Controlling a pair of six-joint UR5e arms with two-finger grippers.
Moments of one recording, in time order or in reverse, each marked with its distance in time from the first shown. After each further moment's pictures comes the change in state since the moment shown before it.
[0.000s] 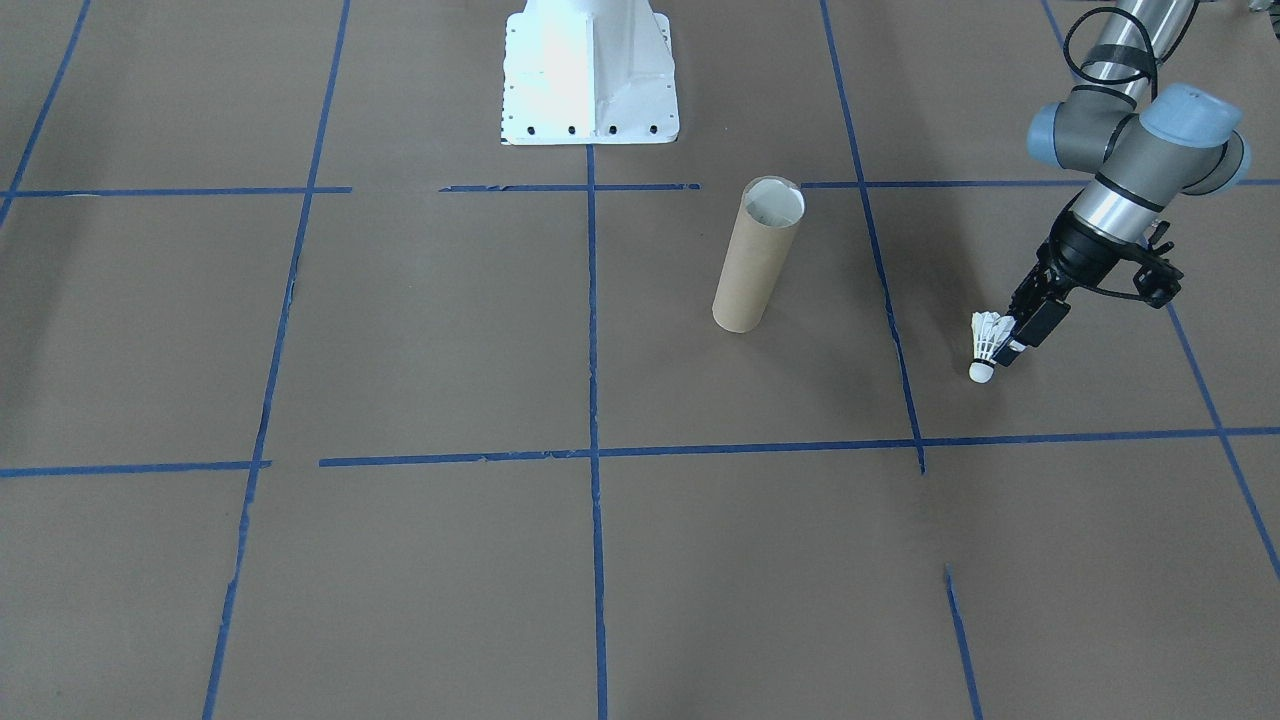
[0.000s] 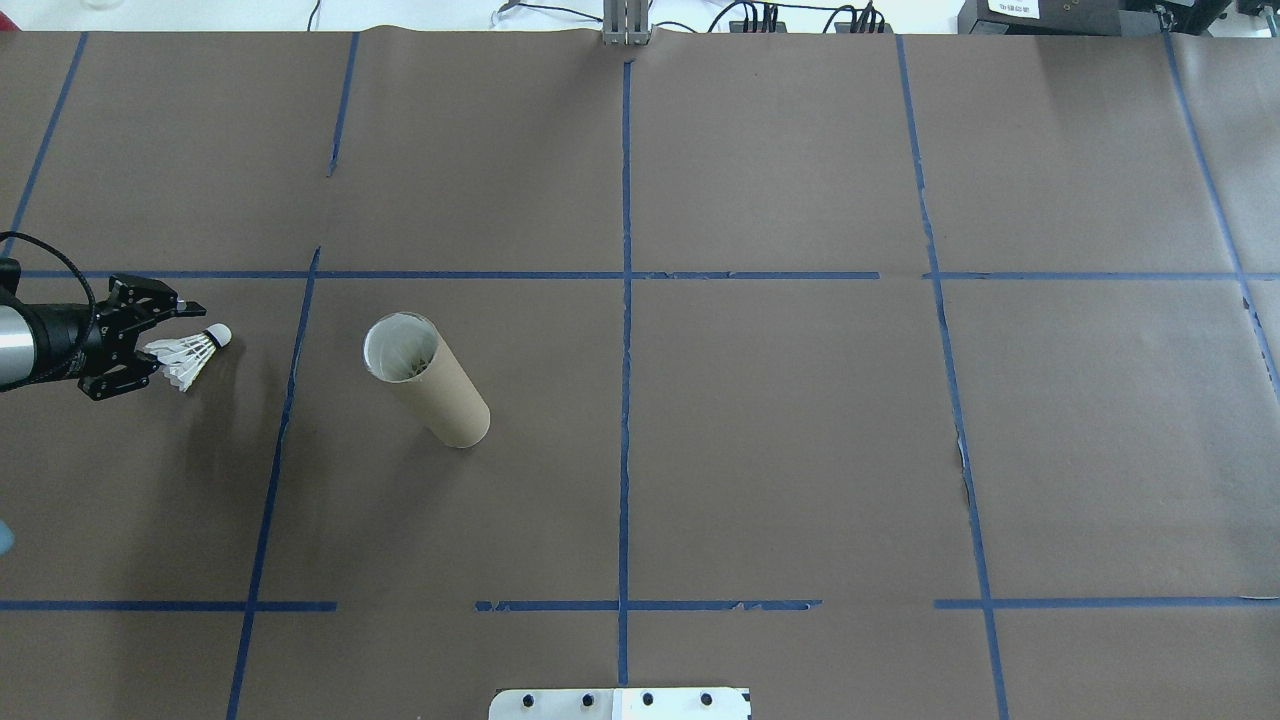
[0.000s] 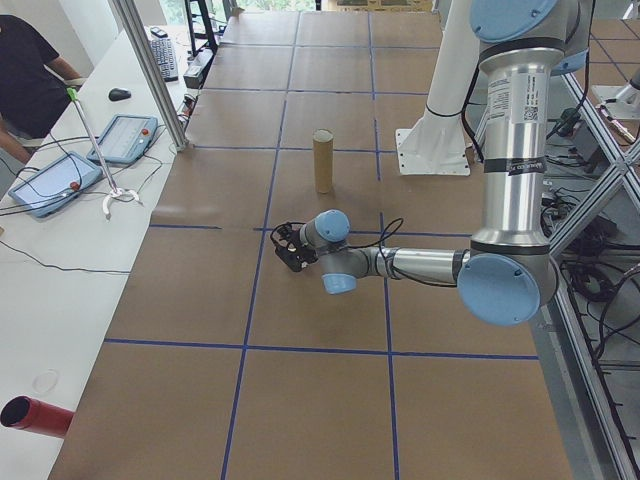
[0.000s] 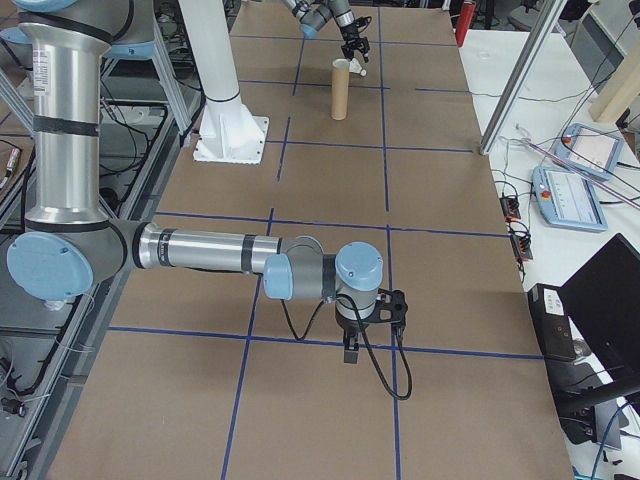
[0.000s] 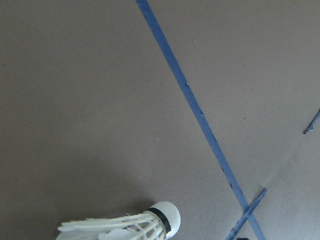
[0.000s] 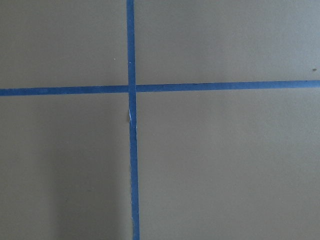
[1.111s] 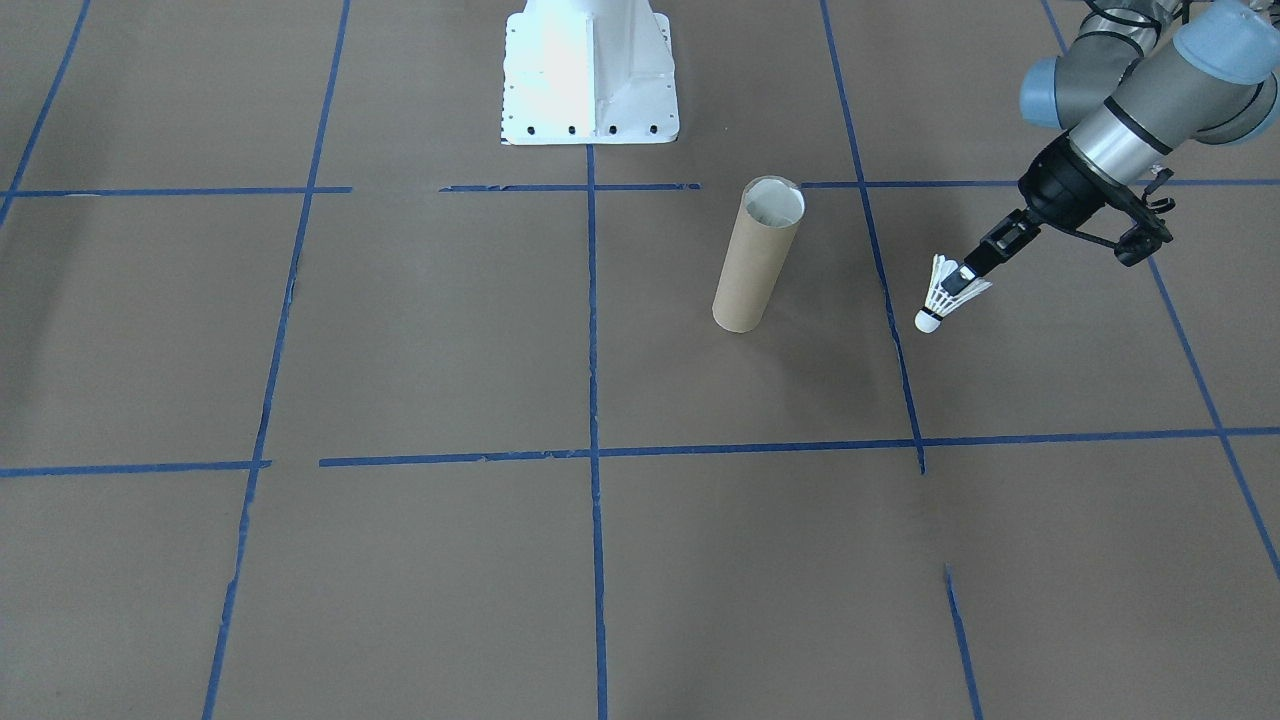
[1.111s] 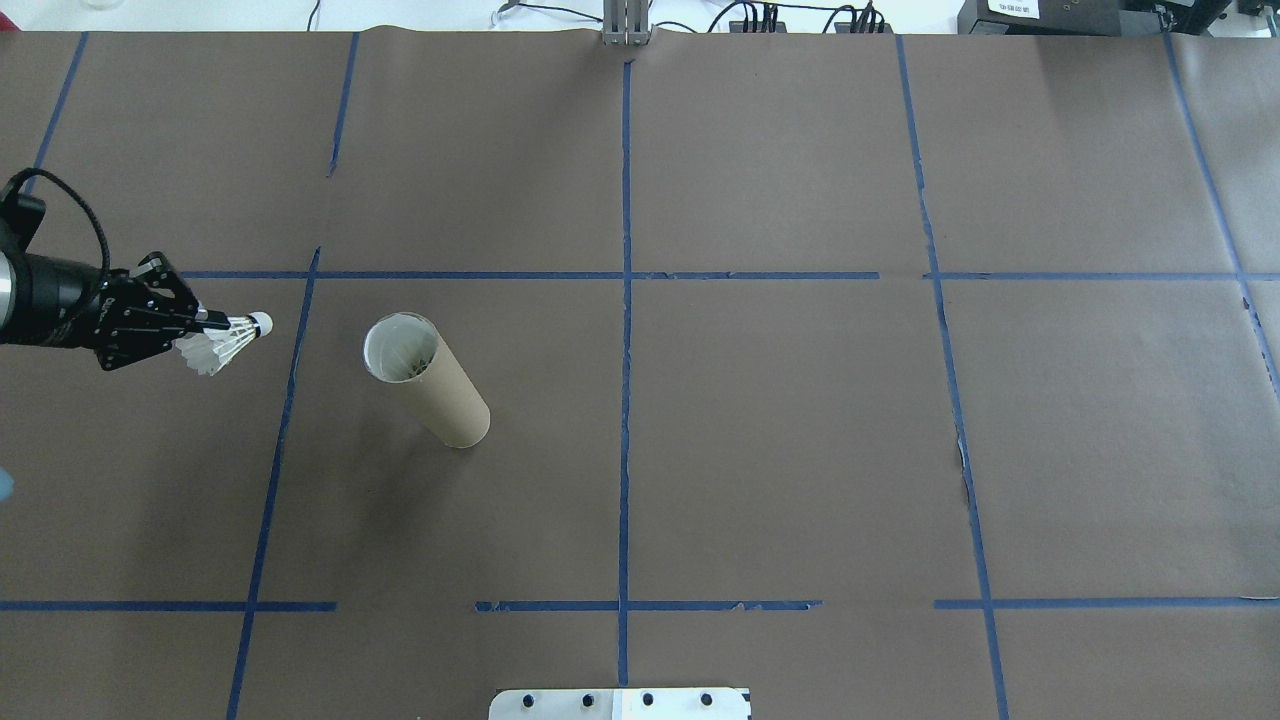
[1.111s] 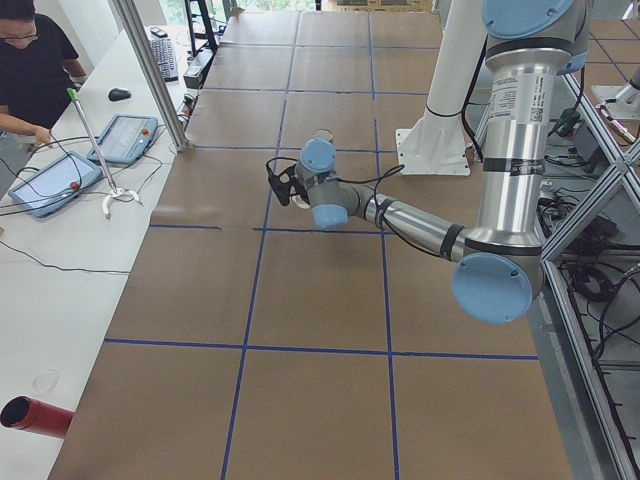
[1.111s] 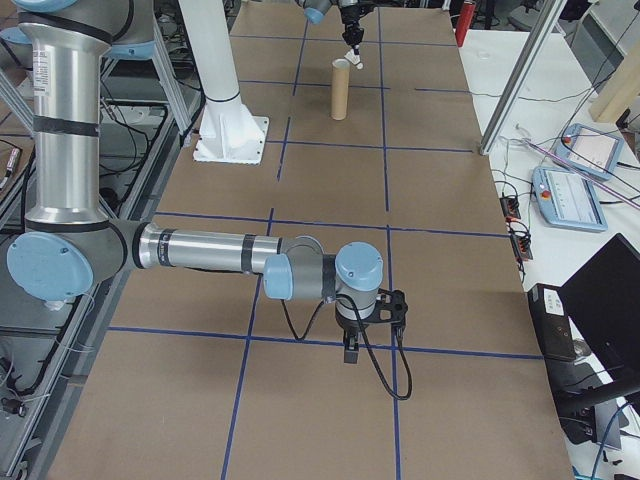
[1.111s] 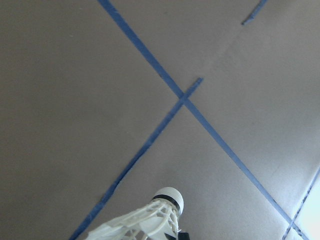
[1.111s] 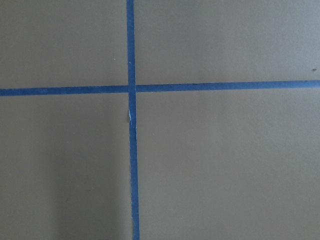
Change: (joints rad) left arm -0.125 -0.119 -0.404 0.554 -0.328 0.404; right arm 0.000 0.000 0.000 0.000 0.000 0.000
